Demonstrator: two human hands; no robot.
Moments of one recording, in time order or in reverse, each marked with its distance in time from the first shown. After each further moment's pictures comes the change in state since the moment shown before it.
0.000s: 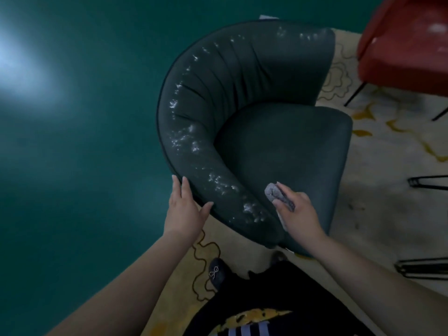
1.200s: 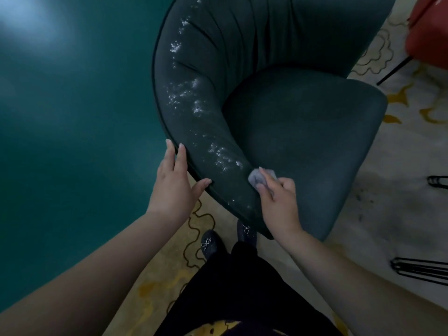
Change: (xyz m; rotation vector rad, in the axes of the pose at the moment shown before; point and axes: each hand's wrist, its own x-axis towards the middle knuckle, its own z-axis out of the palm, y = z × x) left_hand 0.000 -0.002 0.004 0.038 0.047 0.049; right_hand 0.008 0.009 0.065 0.001 -0.012 -0.094
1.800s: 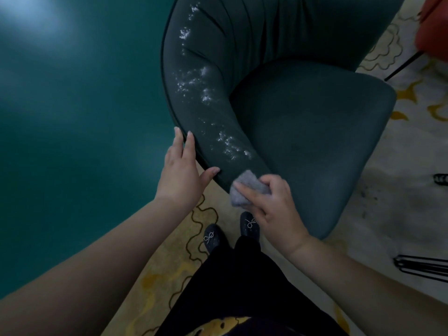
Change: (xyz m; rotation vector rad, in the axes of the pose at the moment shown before) left_hand -0.001 0.000 -0.001 0.019 0.017 0.006; right_hand -0.030 -0.009 -0.006 -0.271 -0.137 -0.577
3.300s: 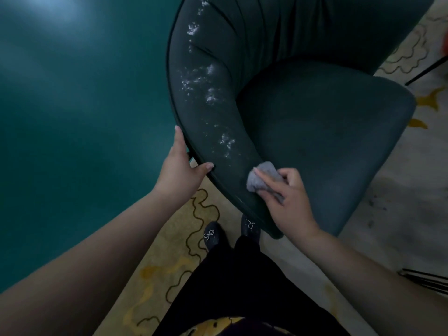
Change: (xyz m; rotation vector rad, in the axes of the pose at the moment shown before) left_hand 0.018 -0.003 0.002 -0.514 -0.041 -0.202; right_hand 0.021 0.040 -0.005 0.279 -0.032 0.214
